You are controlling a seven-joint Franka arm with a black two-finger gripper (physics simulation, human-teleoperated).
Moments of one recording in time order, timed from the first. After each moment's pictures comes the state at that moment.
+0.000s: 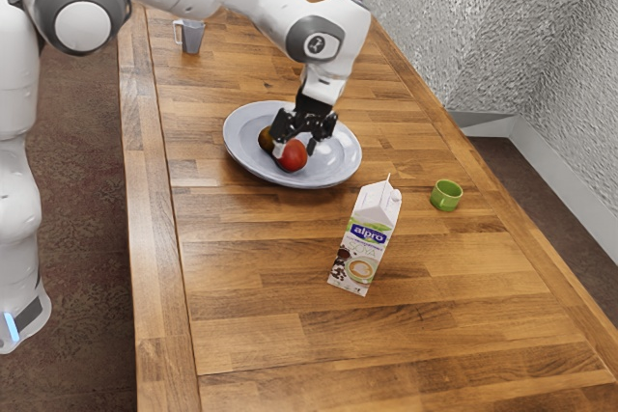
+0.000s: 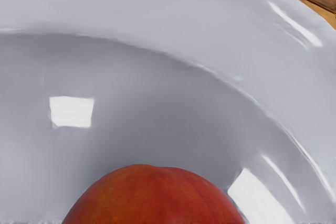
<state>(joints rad) 0.29 0.11 -0.06 -1.84 -0.06 1.76 1.43</state>
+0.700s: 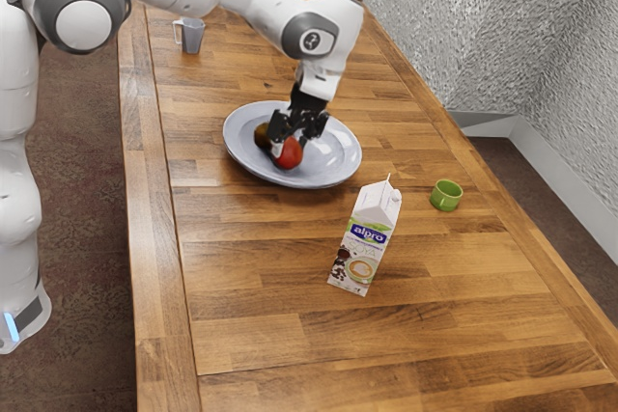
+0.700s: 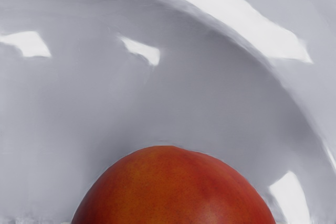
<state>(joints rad) 0.30 0.11 -0.03 -1.85 -0.07 1.76 1.39</state>
